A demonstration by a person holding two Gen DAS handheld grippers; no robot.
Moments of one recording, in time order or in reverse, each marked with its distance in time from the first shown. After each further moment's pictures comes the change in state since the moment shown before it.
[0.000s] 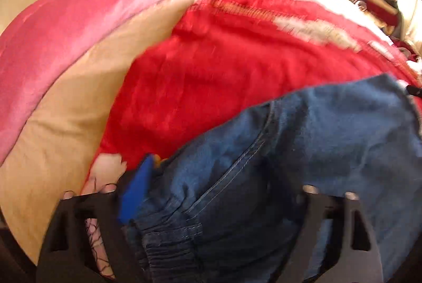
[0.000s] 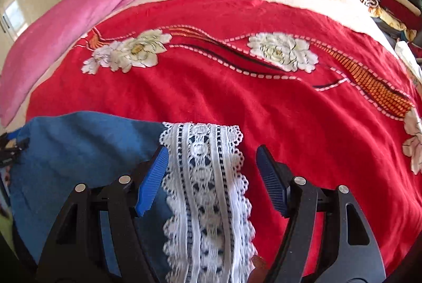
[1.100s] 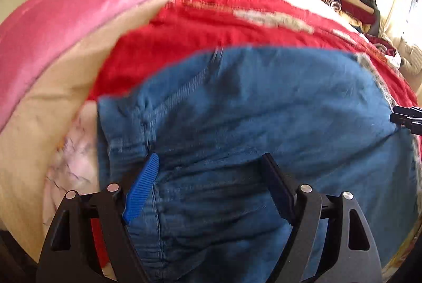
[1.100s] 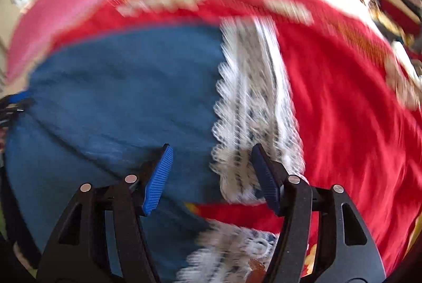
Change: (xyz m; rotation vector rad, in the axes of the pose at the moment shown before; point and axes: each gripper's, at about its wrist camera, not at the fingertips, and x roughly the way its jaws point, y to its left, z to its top) left arm -0.037 -0.025 -0.066 0.029 -0.036 -0.132; right arm -0.052 0.032 -0.115 -0.076 0.047 -0.031
